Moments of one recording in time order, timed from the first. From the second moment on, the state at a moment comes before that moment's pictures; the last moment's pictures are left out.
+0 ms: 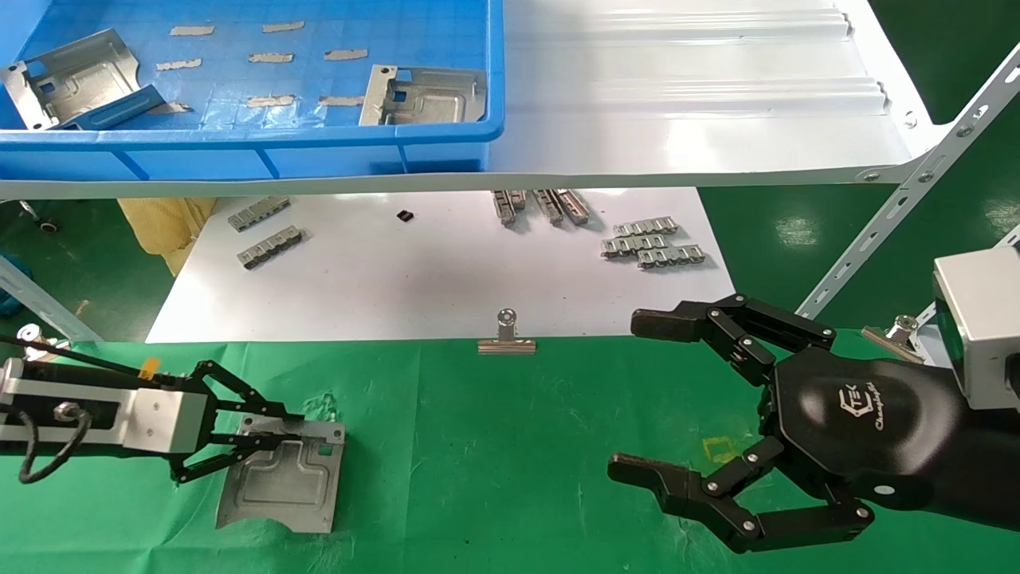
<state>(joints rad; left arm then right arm) -1.71 0.85 0.86 -0.21 1.27 1.55 0.90 1.07 -0.55 -0.38 1.22 -0.63 -1.42 0.12</state>
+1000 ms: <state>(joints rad) -1.66 0.85 0.73 -0.11 1.03 1.60 0.59 1.07 -0.55 -0.38 1.22 -0.63 -1.42 0.12</state>
